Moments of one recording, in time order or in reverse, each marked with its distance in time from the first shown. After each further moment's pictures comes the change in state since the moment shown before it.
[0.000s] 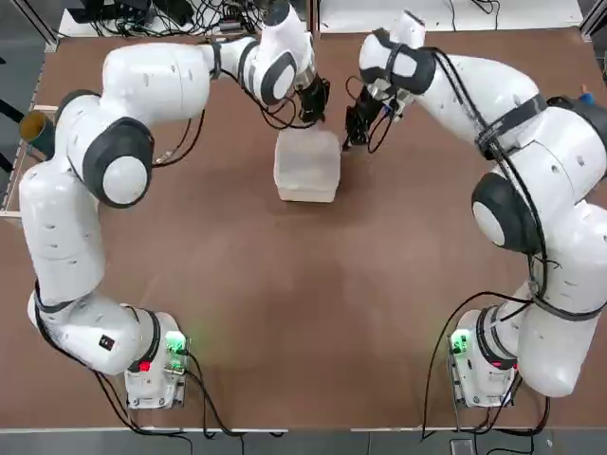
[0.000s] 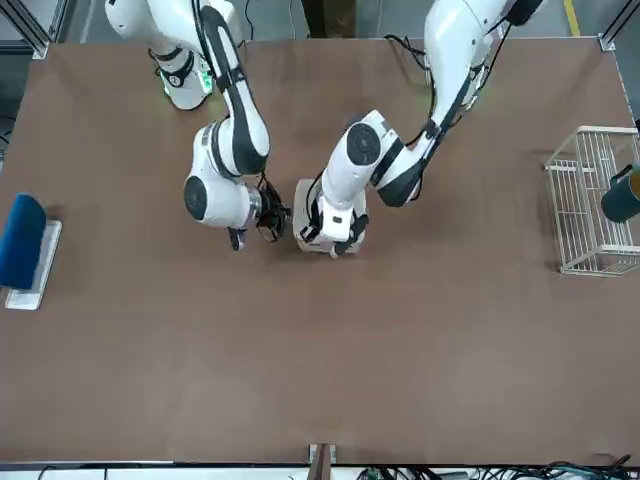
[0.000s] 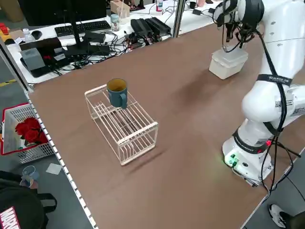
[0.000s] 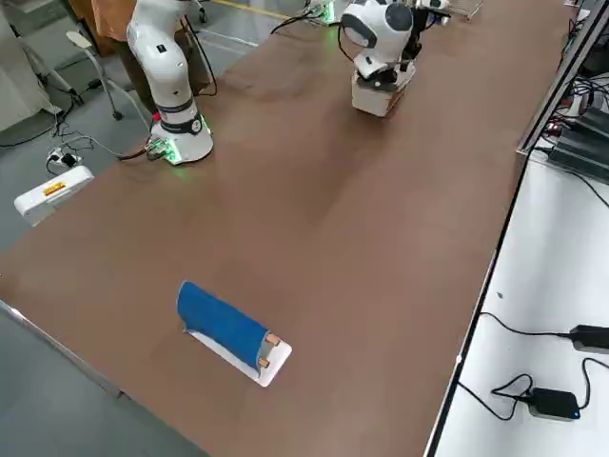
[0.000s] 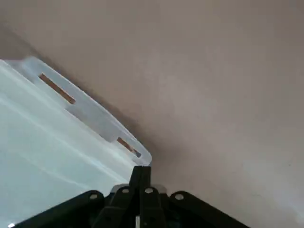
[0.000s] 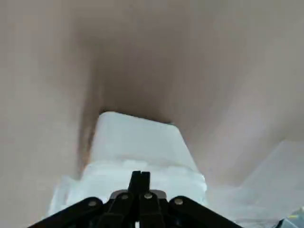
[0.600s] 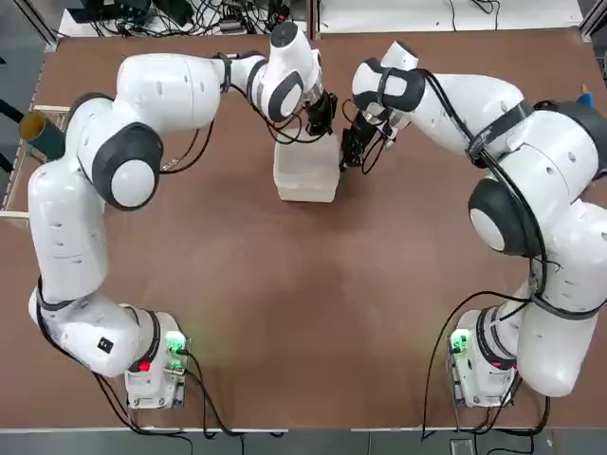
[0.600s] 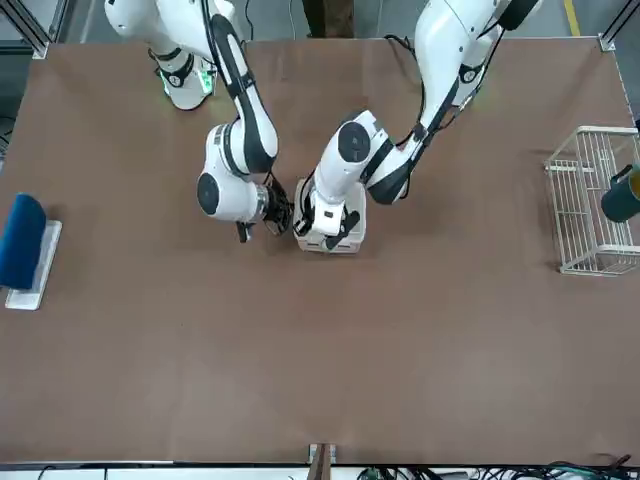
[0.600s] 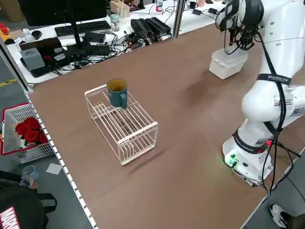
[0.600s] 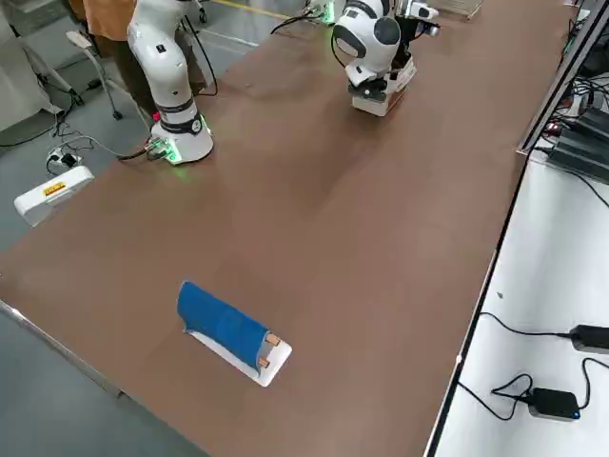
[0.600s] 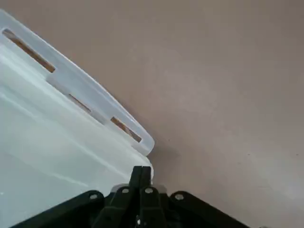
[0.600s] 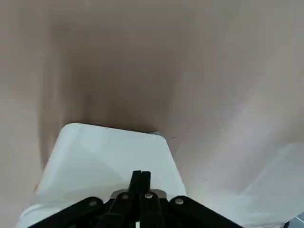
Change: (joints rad) left arm -0.050 0.058 0.003 -0.025 -0.001 0.110 0.000; right arm -0.012 0.022 0.111 -0.113 0.113 0.129 -0.008
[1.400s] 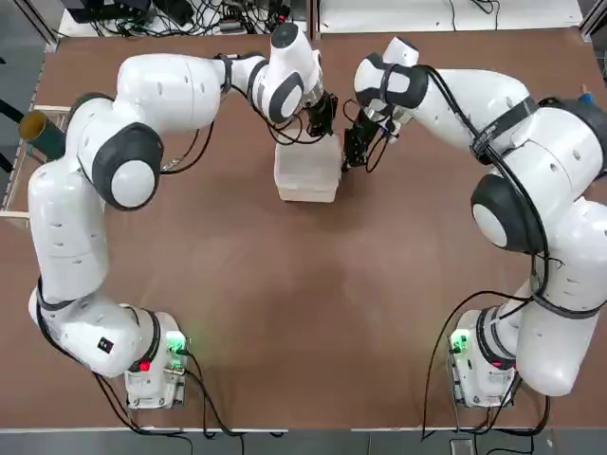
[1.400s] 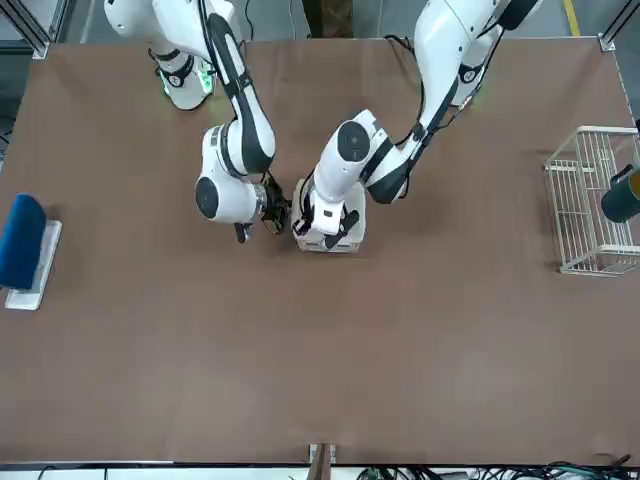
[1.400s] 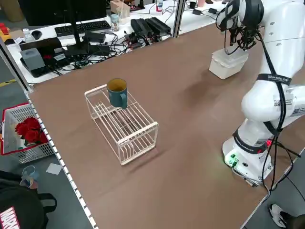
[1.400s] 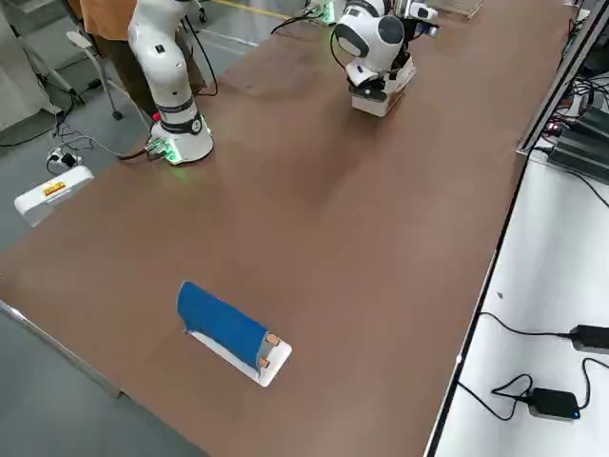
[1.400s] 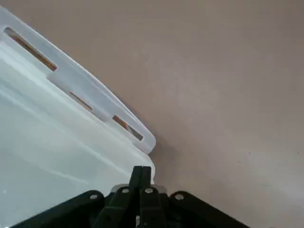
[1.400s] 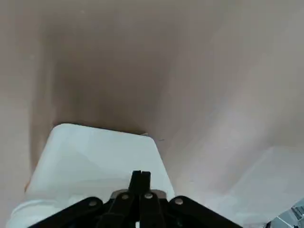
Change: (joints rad) left arm -0.003 0.000 -0.001 -0.002 0.000 0.000 0.000; right arm -0.026 -0.009 0.007 0.011 -0.048 -0.060 -0.005
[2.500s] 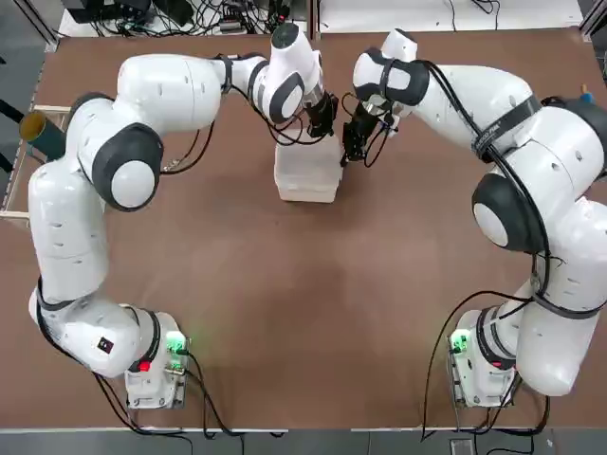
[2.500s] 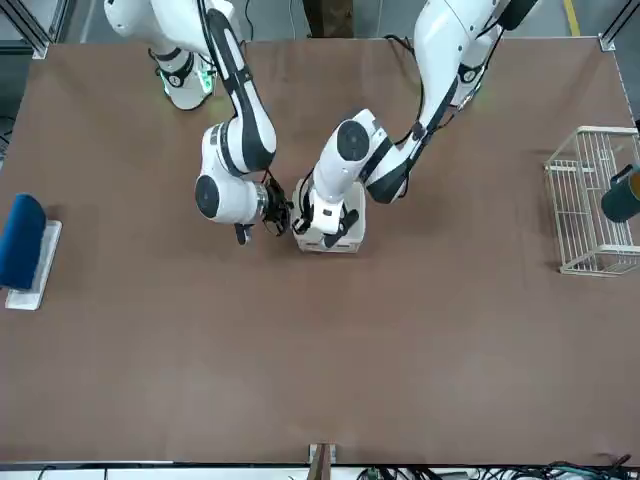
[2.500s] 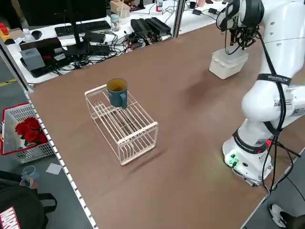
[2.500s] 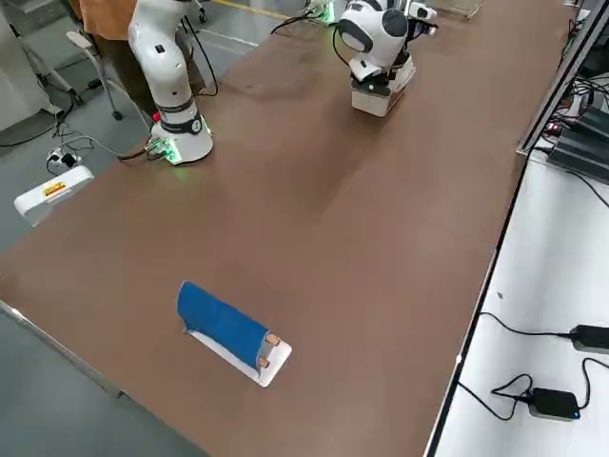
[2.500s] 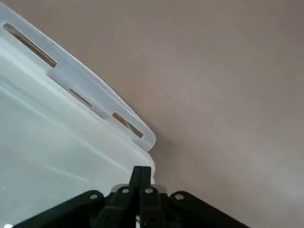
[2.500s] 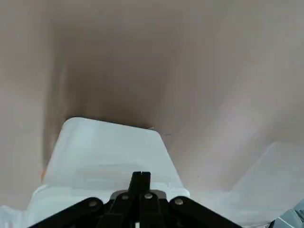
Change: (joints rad) left arm -0.002 -0.001 -0.002 -0.001 -0.003 0.000 0.000; right arm -0.004 -0.003 0.001 0.032 -0.039 -0.011 0.039
